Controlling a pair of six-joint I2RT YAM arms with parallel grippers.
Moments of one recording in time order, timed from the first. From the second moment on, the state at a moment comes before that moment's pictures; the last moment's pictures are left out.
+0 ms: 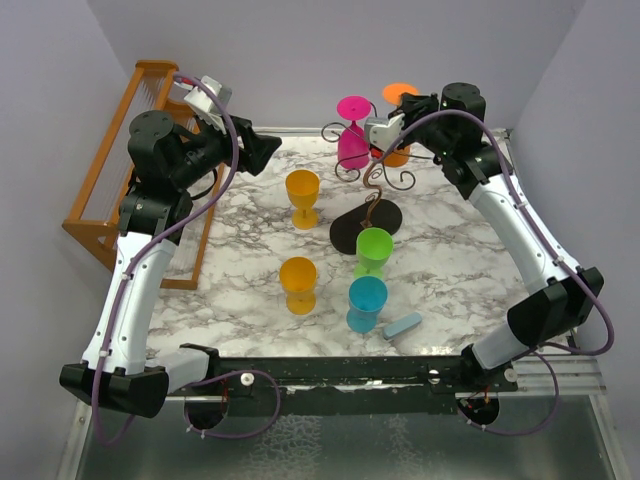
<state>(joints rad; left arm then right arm) -0.19 1.18 1.48 -0.29 0.54 -0.10 0.37 1.56 1.66 -0.29 -0.18 -1.59</state>
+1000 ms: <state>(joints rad) -0.19 1.18 1.47 -0.29 0.54 -0.10 0.35 1.51 1.54 -0.20 -0.07 -1.60</state>
